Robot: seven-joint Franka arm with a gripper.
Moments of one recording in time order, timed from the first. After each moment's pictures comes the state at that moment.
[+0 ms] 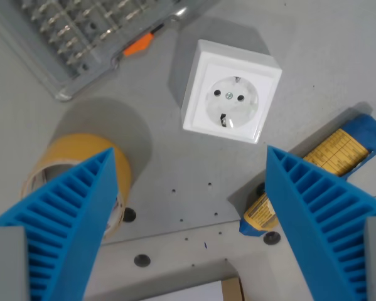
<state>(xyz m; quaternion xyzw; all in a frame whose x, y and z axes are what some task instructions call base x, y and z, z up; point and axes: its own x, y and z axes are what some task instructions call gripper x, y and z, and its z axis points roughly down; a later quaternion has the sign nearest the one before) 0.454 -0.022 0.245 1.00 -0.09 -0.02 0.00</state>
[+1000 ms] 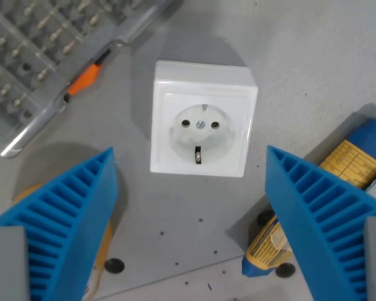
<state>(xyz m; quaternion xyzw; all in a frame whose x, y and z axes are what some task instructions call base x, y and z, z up) 0.452 -0.046 0.188 0.99 -0.16 -0.02 0.00</state>
